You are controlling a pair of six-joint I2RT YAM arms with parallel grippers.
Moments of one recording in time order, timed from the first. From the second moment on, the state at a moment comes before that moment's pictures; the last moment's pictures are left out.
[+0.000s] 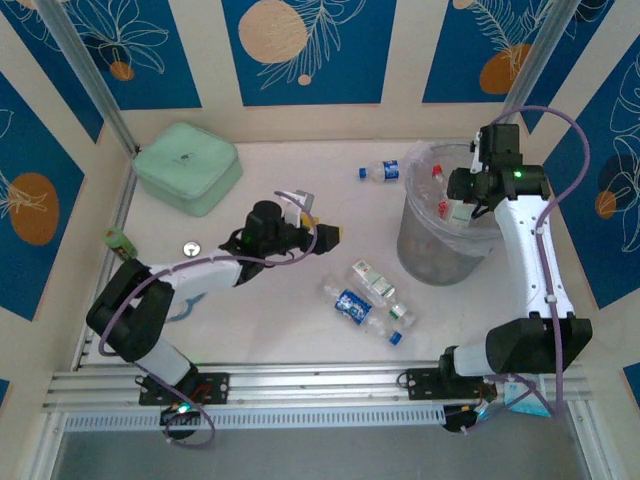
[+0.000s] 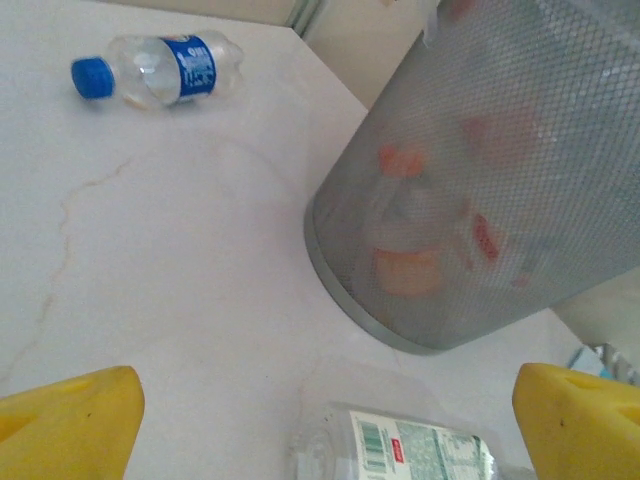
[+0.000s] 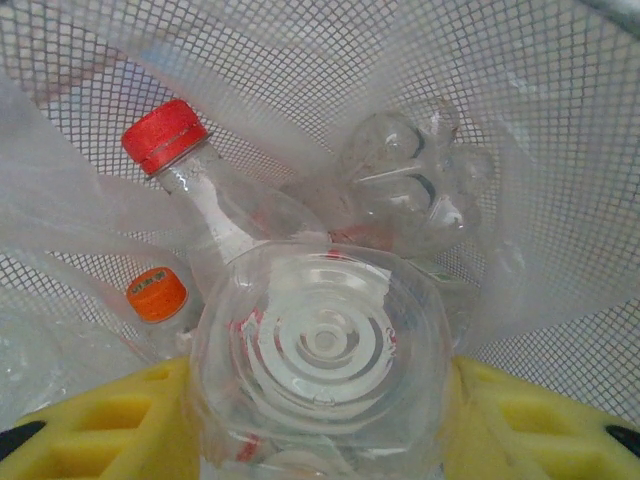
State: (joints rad) left arm -0.66 1.57 0.86 0.39 0.35 -0.44; right arm -0.03 1.39 1.55 -1.09 0.11 0.11
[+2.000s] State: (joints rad) left arm -0.26 0.92 0.81 -0.22 0.12 -0.53; right arm 0.57 2.15 2.29 -0.92 -0.64 0.11
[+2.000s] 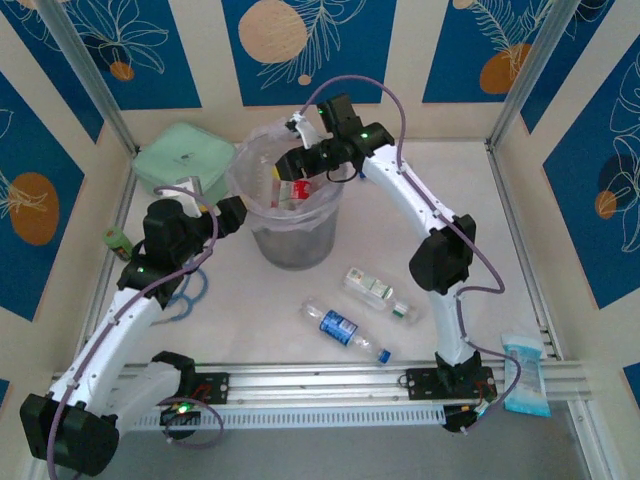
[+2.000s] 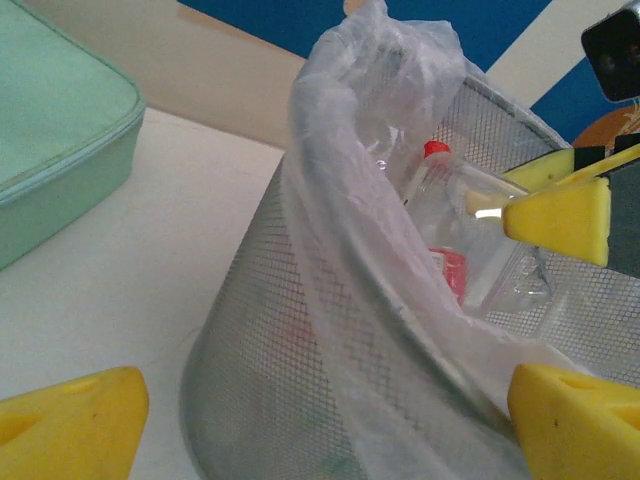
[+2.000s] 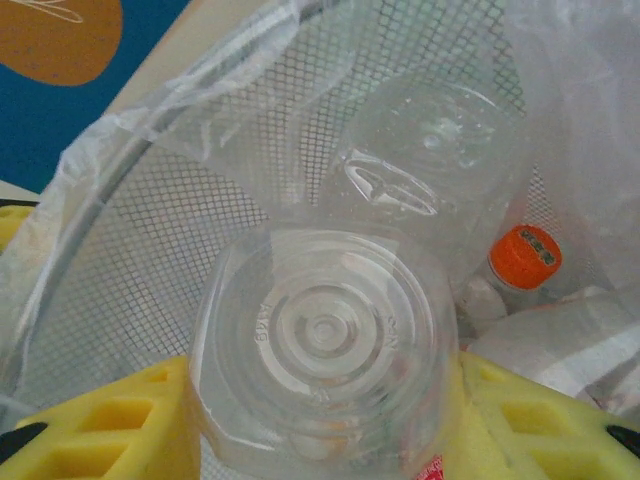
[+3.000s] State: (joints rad) left arm -0.22 0.96 0.82 -0.19 0.14 -0.58; right arm 0.95 1.25 1.60 -1.18 -0.23 0.23
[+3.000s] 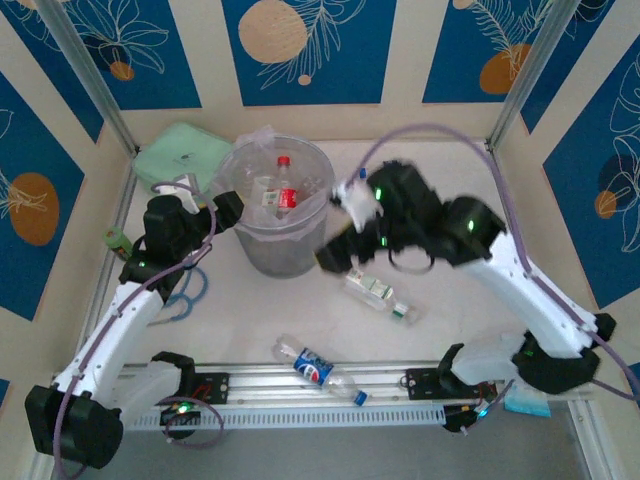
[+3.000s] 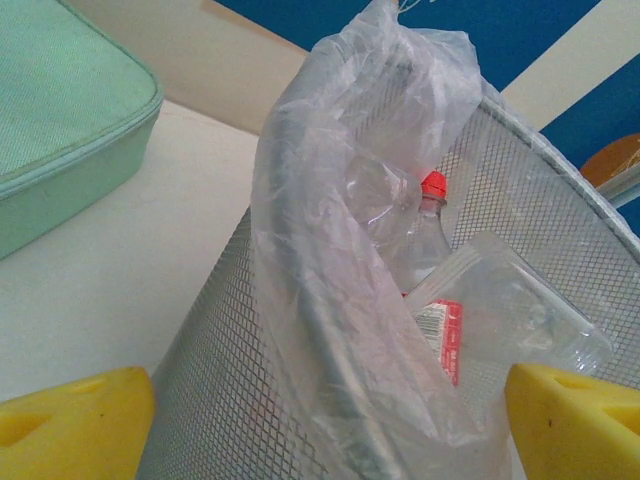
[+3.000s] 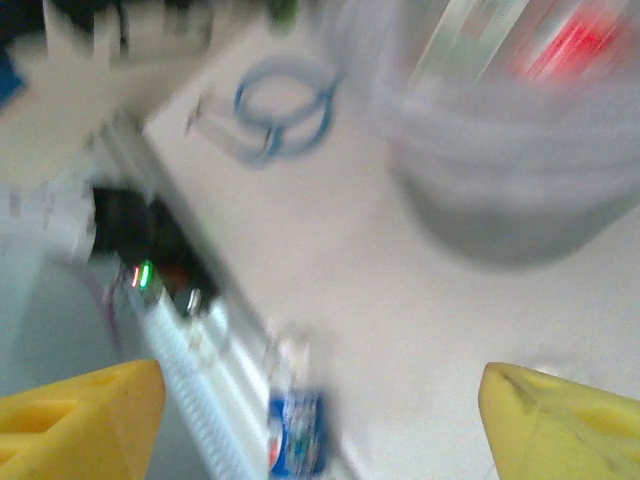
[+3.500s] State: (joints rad) left arm -0.18 0.91 0.91 -0.39 0.15 -0.54; right arm 1.38 1.60 1.12 -0.91 -0.10 0.50
